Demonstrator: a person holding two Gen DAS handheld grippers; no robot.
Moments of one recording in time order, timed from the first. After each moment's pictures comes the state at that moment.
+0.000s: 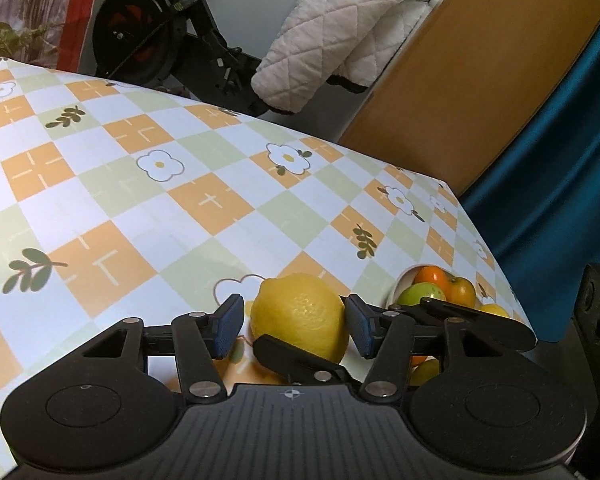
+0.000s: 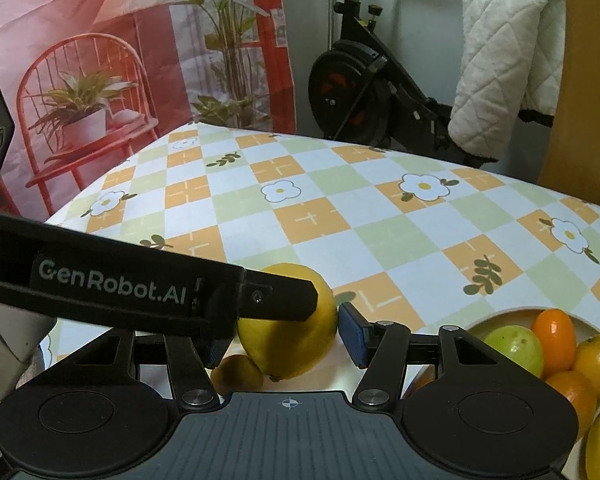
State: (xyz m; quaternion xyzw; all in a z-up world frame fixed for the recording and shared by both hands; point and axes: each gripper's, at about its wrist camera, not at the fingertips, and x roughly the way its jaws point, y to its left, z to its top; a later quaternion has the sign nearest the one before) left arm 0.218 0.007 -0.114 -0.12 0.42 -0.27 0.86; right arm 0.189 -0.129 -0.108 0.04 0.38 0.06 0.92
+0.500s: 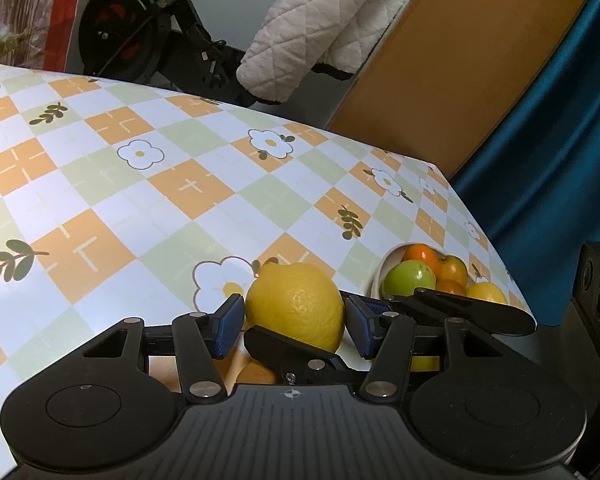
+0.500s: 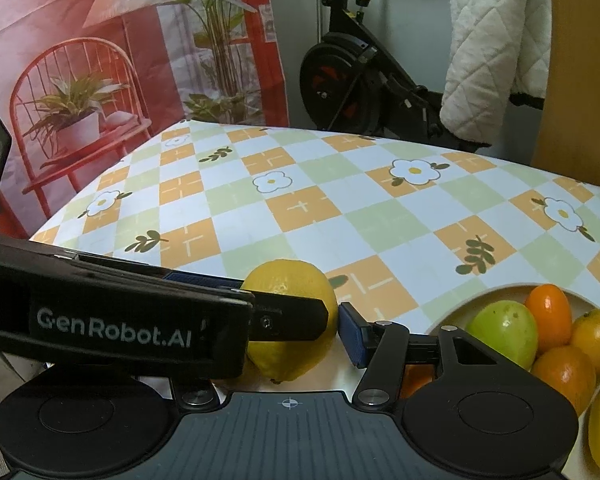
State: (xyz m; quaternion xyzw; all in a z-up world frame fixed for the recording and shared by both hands) left arm 0.208 -0.005 -0.118 -0.10 0.42 -0.29 0.86; right arm 0.180 -0.137 -0.109 0.06 0.38 0.06 0.92
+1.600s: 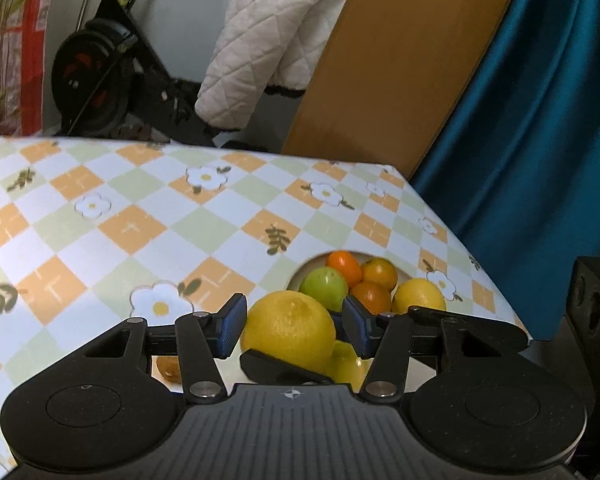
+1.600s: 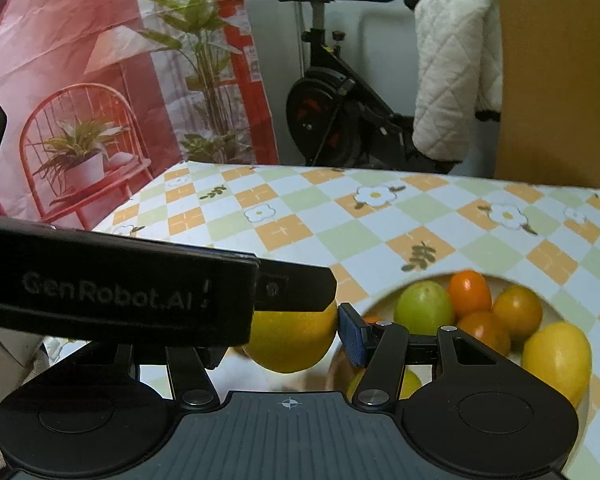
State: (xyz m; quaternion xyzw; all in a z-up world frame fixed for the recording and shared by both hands) left arm 0.163 -0.045 -0.071 -0.05 0.38 -0.31 0.87; right arm 0.111 -0.167 -0.068 0.09 0.34 0.04 0.94
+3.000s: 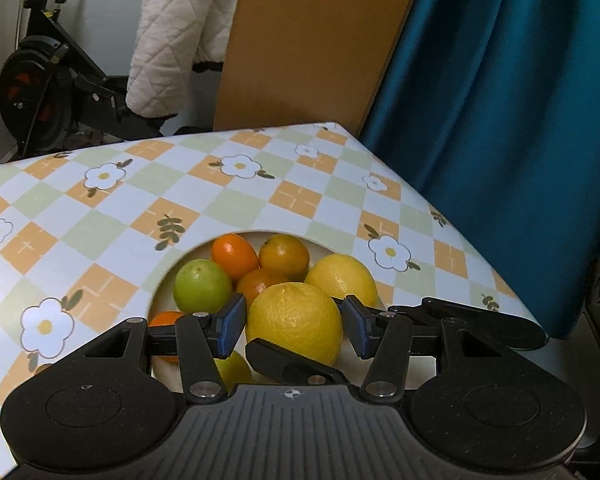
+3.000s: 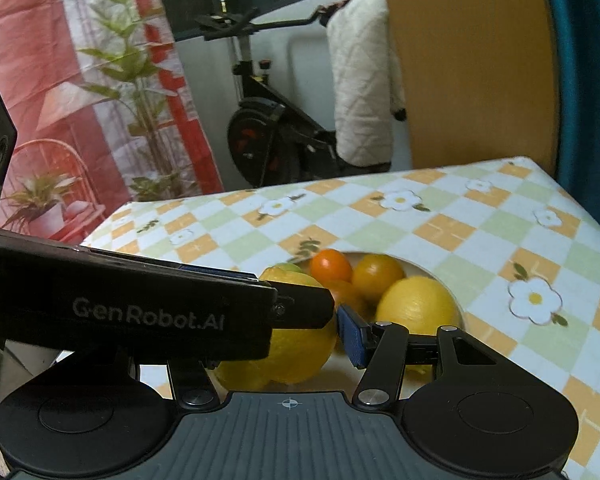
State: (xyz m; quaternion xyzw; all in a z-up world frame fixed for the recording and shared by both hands) left arm 0.143 -0.143 -0.077 0.03 0.39 -0.35 0.85; right arm 0.051 -0.257 -0.082 0.15 0.30 -0.03 0.94
